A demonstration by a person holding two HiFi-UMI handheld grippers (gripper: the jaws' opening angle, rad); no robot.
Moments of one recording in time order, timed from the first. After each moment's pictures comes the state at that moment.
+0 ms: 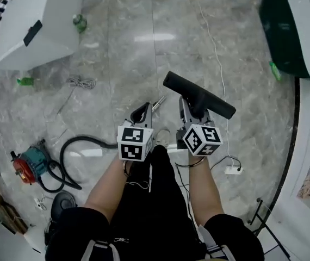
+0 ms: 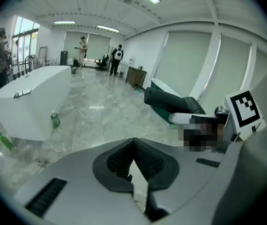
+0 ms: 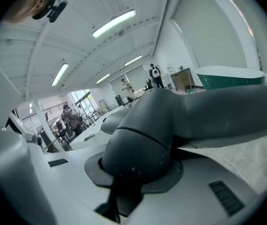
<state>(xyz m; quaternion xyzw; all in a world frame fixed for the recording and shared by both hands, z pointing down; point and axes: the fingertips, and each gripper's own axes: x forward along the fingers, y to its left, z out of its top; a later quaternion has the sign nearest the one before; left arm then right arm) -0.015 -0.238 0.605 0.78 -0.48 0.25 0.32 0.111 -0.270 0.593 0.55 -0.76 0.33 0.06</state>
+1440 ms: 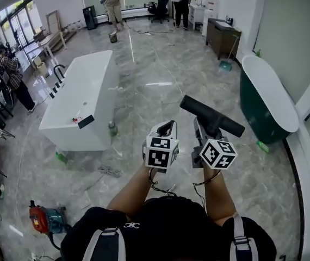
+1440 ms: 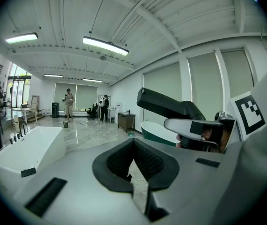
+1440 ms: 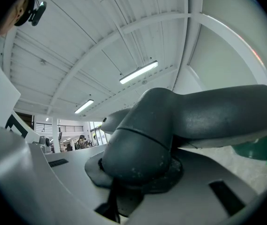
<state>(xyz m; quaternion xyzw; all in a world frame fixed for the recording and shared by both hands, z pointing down) 0.038 -0.243 0.155 0.86 -0.50 0.10 0.07 0.135 -0.248 0.139 0.54 -0.82 0.13 -0.14</state>
